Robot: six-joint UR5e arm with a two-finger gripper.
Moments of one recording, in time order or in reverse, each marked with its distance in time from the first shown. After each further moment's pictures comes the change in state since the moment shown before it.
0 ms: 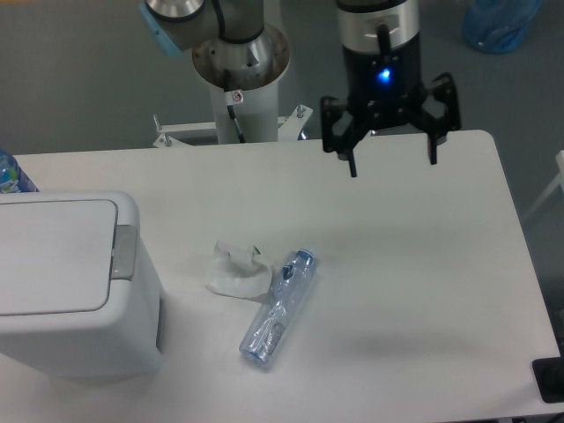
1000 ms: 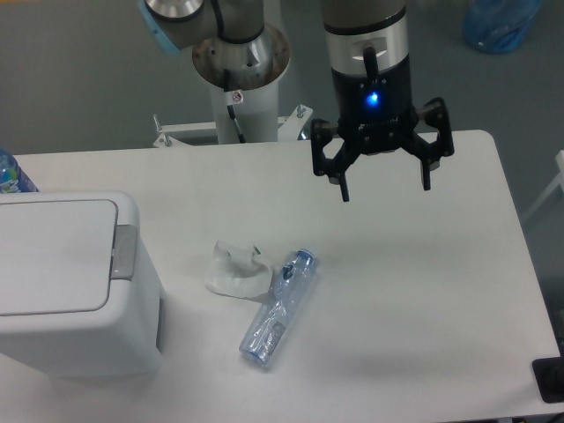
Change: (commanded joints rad) arm -0.049 -0.046 0.008 0.084 -0.021 -0.014
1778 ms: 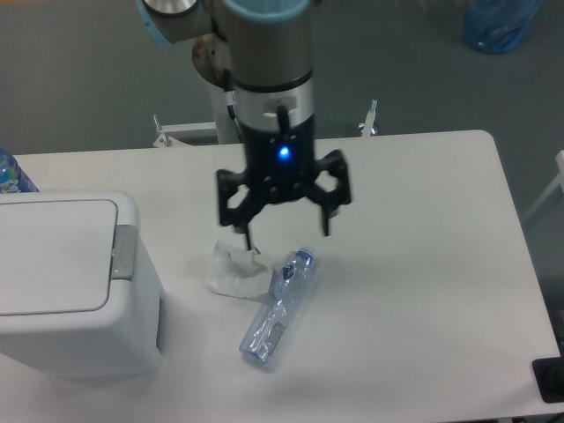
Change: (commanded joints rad) arm -0.154 -0.054 -0.021 0.003 -0.172 -0.489
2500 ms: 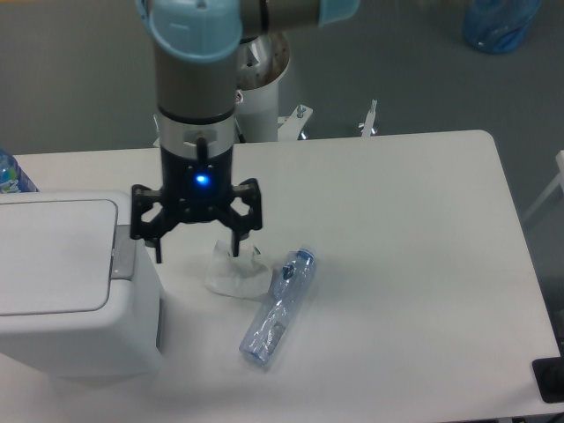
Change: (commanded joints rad) arm -0.110 -0.003 -0.038 0.000 -0.012 -0.005
